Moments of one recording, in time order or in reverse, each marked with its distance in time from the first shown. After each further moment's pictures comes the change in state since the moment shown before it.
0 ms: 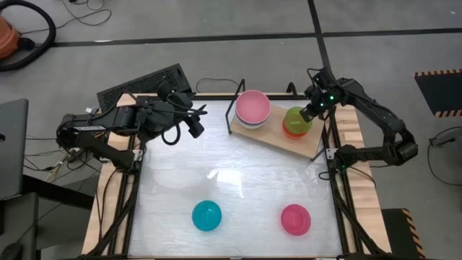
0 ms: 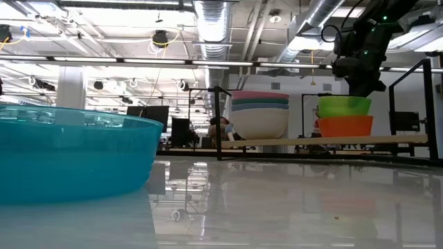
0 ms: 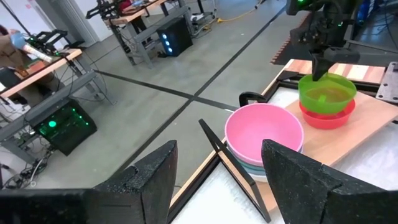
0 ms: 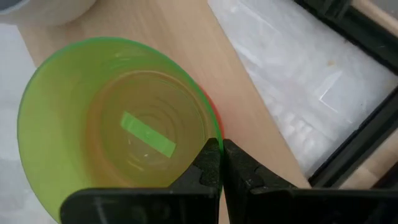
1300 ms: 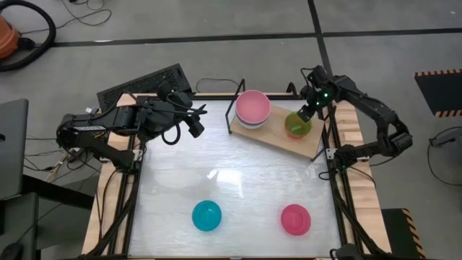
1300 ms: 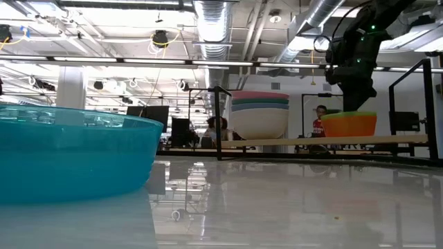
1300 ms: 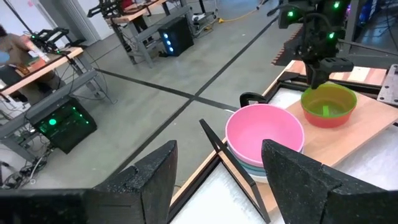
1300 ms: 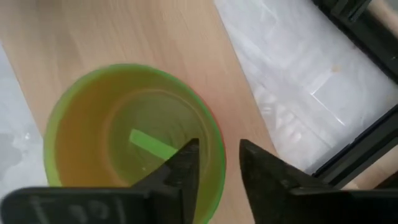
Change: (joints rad) left arm 0.000 0.000 0.000 0.000 -0.004 -0.010; right arm 0.000 0.113 0.027 0.007 0.024 -0.109
